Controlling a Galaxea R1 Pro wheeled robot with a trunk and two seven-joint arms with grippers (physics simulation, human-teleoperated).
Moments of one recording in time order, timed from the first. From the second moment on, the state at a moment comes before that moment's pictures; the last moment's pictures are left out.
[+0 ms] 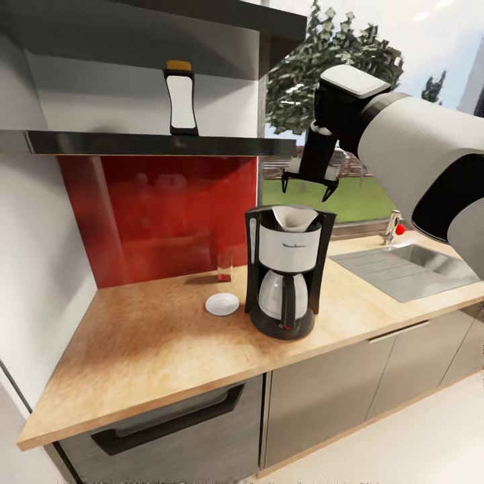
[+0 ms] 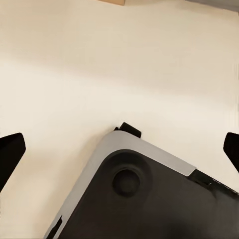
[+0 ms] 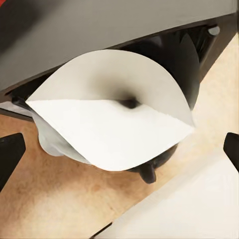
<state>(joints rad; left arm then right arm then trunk) 0.05 0.02 0.21 -0.22 0.32 -0.26 0.01 -2.09 0.14 -1.55 0.06 0.33 1.01 -1.24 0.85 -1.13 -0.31</state>
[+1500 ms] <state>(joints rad) 0.05 0.02 0.21 -0.22 0.32 -0.26 0.01 -2.09 -0.24 -1.11 0.05 0.56 0.99 -0.76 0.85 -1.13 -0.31</state>
